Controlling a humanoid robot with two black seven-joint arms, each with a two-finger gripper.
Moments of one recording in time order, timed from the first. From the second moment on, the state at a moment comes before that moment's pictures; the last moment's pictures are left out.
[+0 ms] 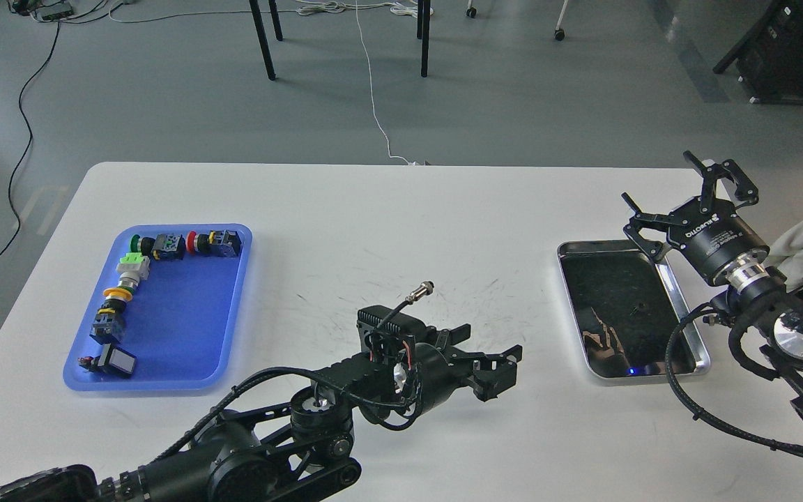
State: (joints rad) left arm -0.46 -0.04 -0.46 -1.25 1.97 -0.03 0.13; right arm 0.45 -0.50 0.92 0.91 0.32 0.49 0.02
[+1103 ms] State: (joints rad) left arm -0.22 0.47 -1.40 -1.41 0.59 0.01 0.08; right arm 1.28 -0.66 -0.14 1.52 -0.28 0.28 -0.07
